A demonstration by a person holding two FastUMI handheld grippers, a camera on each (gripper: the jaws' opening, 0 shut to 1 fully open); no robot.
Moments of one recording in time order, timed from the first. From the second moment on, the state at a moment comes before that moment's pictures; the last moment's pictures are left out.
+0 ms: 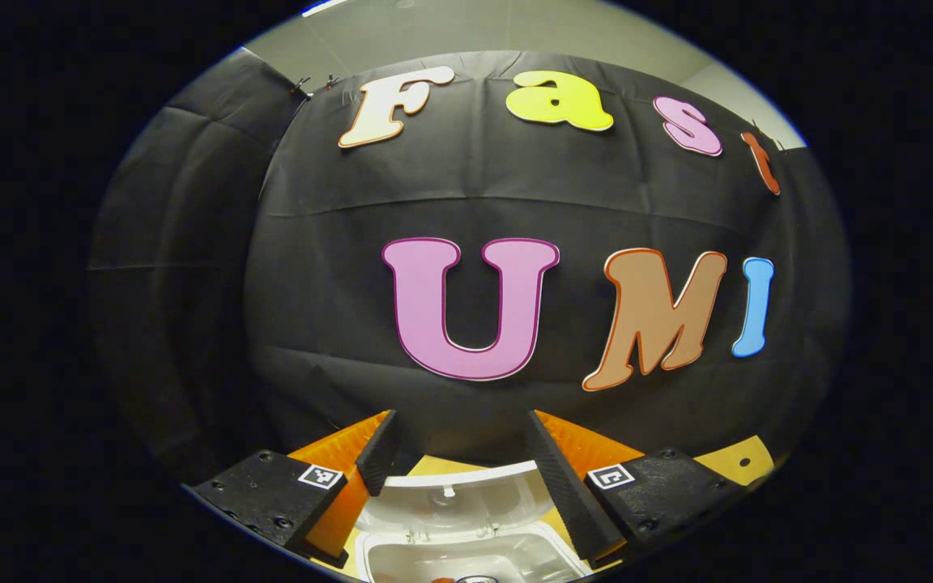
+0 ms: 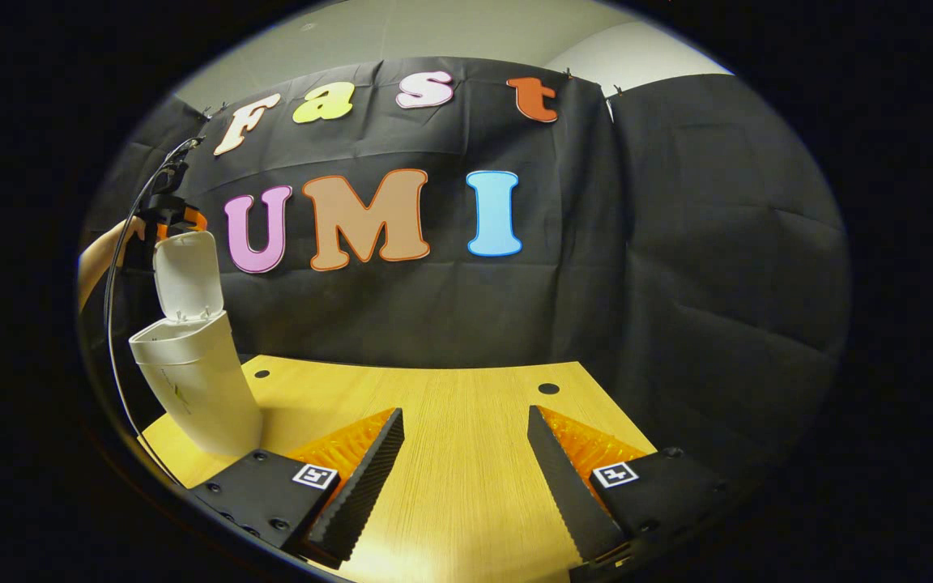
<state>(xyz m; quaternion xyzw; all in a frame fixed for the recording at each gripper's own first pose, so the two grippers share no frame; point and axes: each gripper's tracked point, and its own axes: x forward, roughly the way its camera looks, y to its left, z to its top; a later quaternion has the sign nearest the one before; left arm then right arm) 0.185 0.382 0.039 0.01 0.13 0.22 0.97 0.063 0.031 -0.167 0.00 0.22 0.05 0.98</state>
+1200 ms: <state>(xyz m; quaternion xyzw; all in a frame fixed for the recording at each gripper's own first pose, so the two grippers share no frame) 0.072 0.299 -0.066 -0.02 0.19 0.22 0.95 0.080 0.036 -0.179 0.00 0.23 0.10 0.97</state>
